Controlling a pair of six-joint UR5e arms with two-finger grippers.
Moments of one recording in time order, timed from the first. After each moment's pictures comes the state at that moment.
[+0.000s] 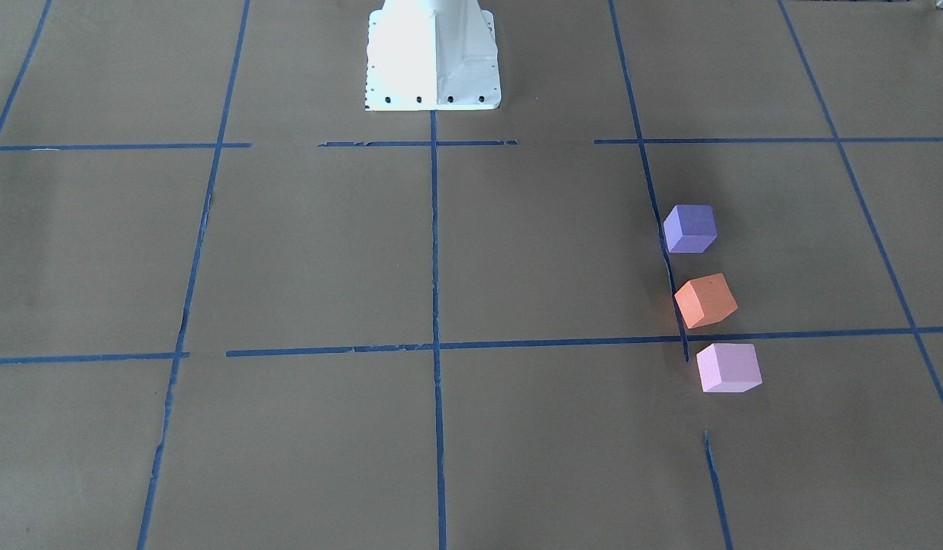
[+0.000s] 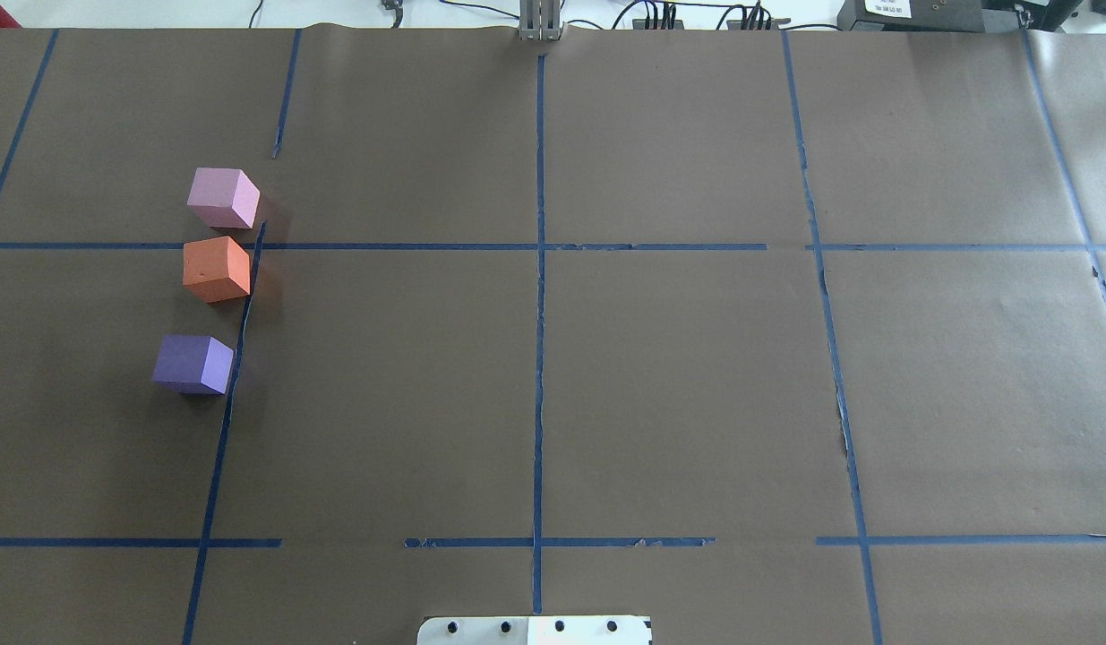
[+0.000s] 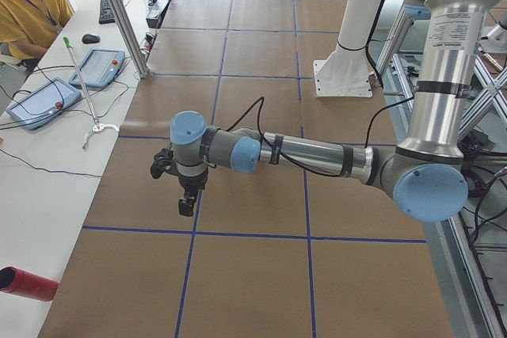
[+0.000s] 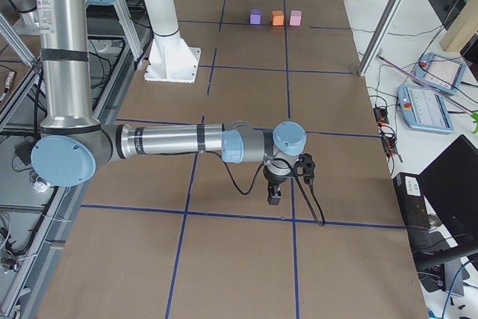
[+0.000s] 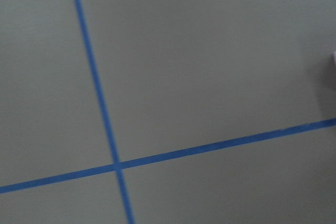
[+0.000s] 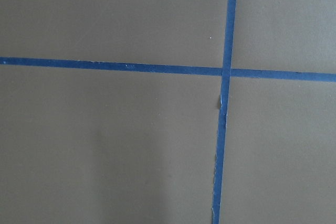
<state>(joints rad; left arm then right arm) -1.52 -1.64 -1.61 -1.66 -2.23 0.01 1.46 -1.56 1.64 -1.61 2.38 0.06</state>
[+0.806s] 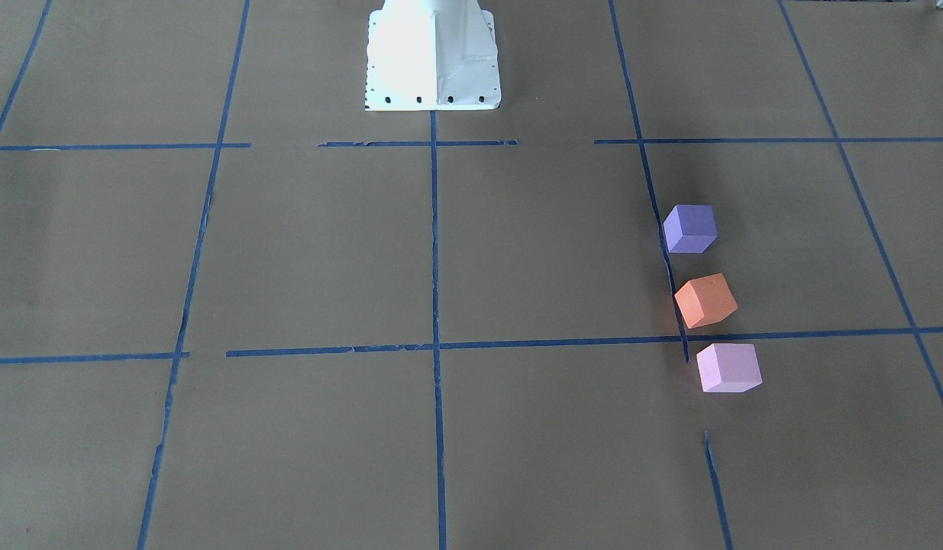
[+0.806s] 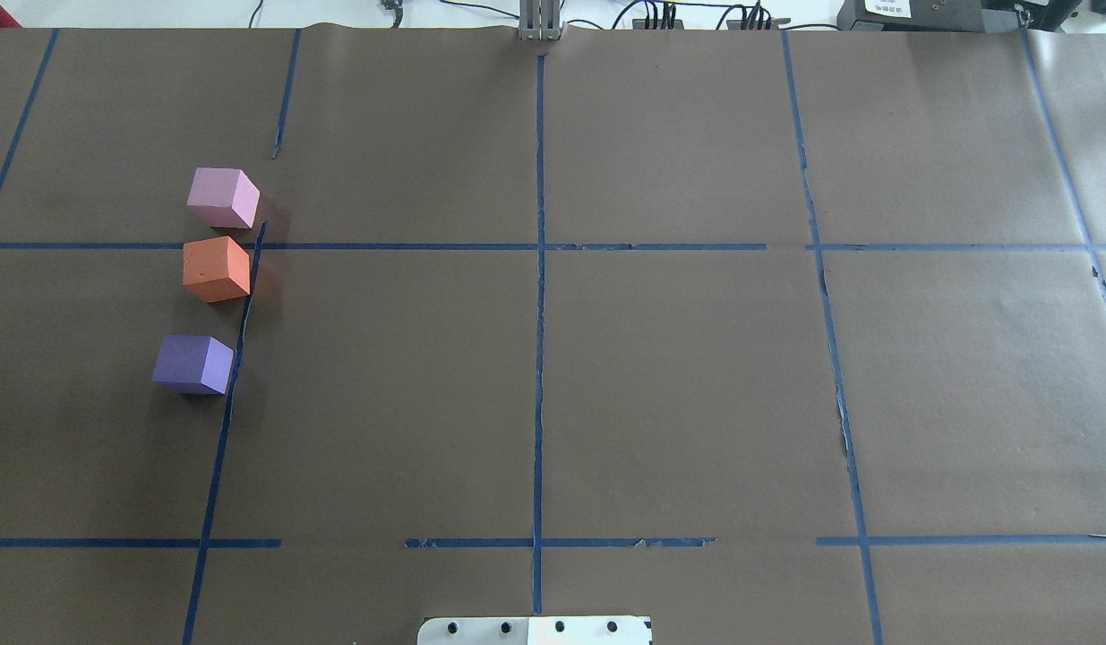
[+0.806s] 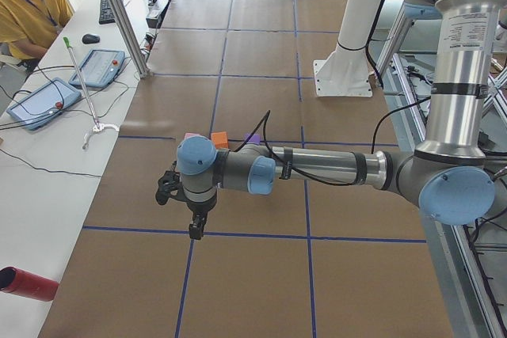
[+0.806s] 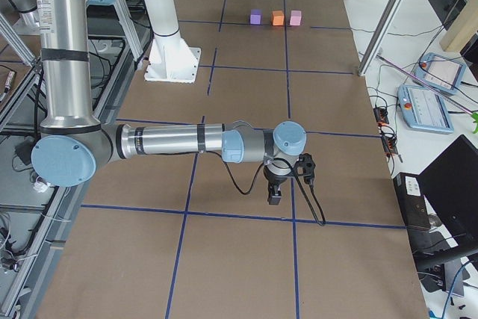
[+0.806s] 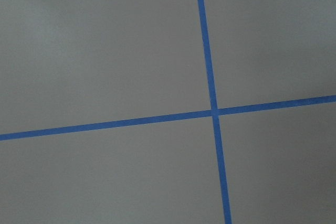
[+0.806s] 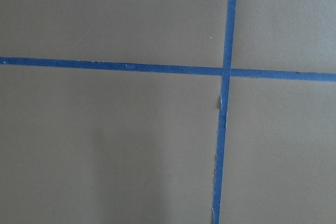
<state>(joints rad) -1.58 -1.61 -1.58 -1.66 -2.32 0.03 1.46 -1.56 1.64 -1.61 2.38 0.06</state>
